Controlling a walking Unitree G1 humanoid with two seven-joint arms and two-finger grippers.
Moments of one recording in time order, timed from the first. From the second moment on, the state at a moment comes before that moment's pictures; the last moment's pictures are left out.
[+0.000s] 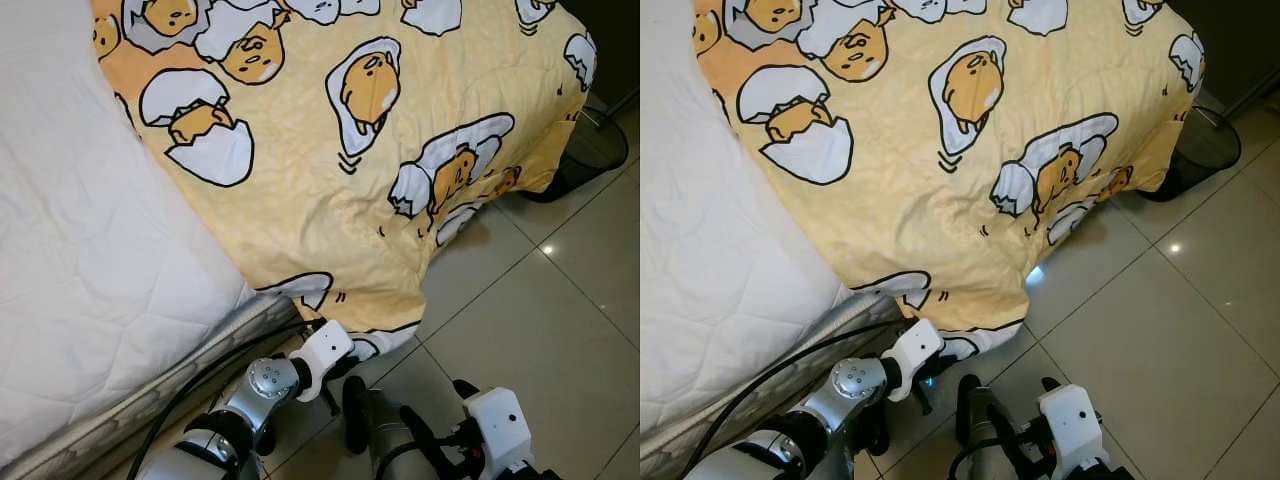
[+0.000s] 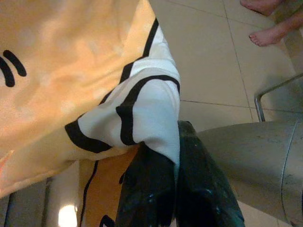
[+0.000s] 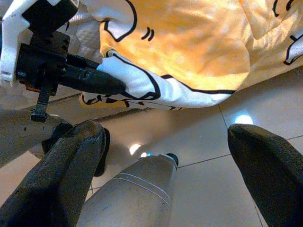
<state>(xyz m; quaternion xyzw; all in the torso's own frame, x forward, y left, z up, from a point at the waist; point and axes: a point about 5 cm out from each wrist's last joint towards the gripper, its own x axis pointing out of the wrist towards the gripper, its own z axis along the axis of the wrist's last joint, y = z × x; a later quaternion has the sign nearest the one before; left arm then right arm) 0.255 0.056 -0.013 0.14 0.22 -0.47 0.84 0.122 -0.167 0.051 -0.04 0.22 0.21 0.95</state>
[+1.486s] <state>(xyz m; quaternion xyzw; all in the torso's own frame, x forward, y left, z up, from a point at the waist) 0.228 0.006 -0.028 0.14 0.27 -0.44 0.85 0.119 -0.167 0.042 -0.06 0.24 0.26 0.94</state>
